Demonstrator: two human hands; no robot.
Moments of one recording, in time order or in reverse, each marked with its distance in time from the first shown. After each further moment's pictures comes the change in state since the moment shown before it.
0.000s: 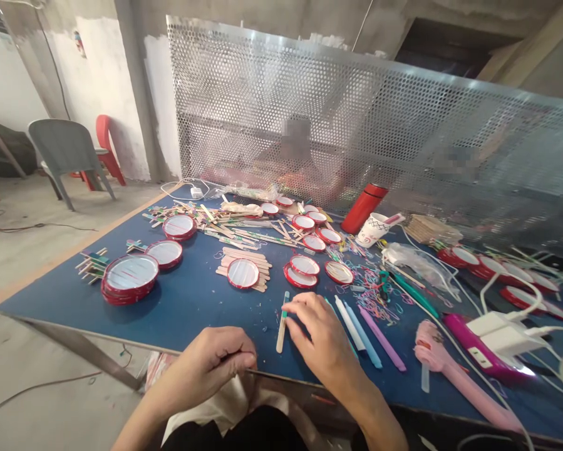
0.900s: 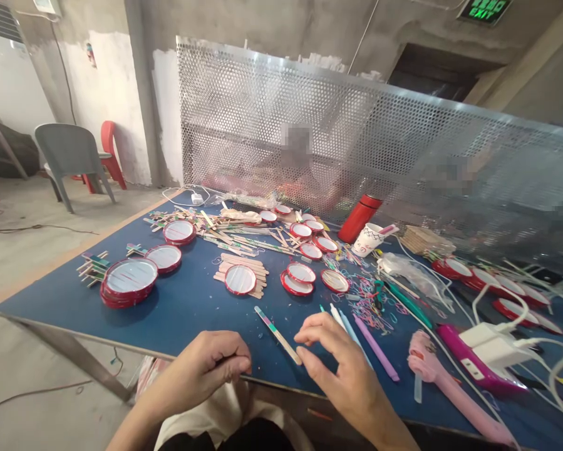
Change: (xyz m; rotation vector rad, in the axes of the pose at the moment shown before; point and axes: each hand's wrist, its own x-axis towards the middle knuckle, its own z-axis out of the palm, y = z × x) left_hand -0.001 -0.005 0.001 0.002 0.002 -0.001; right_hand -0.017 -0.011 -0.040 0.249 -0.014 0.041
